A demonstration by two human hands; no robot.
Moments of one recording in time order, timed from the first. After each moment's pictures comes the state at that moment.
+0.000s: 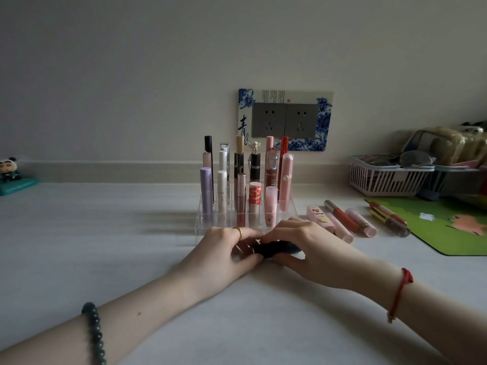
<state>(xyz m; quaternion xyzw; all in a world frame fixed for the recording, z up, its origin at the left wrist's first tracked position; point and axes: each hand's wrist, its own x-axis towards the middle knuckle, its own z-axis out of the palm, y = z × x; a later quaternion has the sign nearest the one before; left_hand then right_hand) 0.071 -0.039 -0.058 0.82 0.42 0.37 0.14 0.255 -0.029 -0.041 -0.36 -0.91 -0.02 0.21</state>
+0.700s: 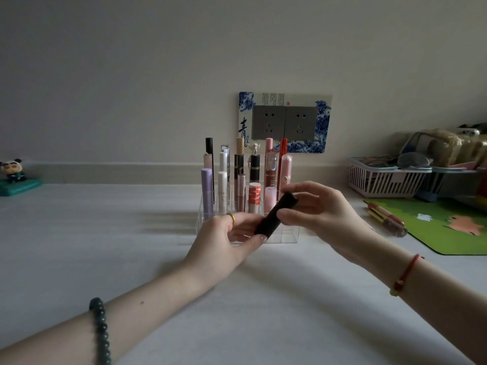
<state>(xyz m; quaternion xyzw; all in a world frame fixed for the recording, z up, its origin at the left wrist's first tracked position) 0.081 -0.040 -0.054 0.72 0.40 0.50 0.26 0.260 -0.026 -0.019 -0.35 -0.68 0.40 0.51</state>
